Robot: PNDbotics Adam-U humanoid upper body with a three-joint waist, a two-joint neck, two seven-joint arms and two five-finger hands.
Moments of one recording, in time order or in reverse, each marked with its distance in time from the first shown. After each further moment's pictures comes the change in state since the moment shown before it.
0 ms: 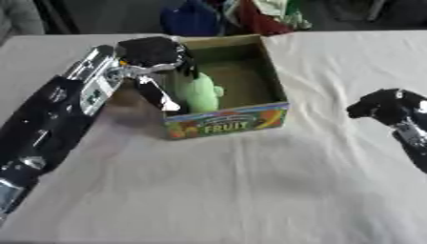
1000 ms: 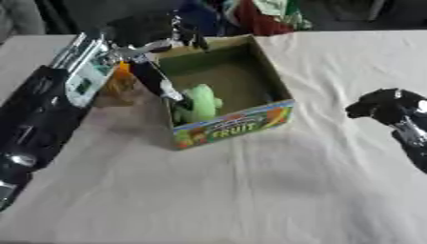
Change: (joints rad) left arm 0.008 0.085 0.063 -0.250 0.180 0.111 0.043; right arm 0.000 0.000 -0.001 0.001 0.000 -0.002 -0.002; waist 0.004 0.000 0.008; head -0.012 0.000
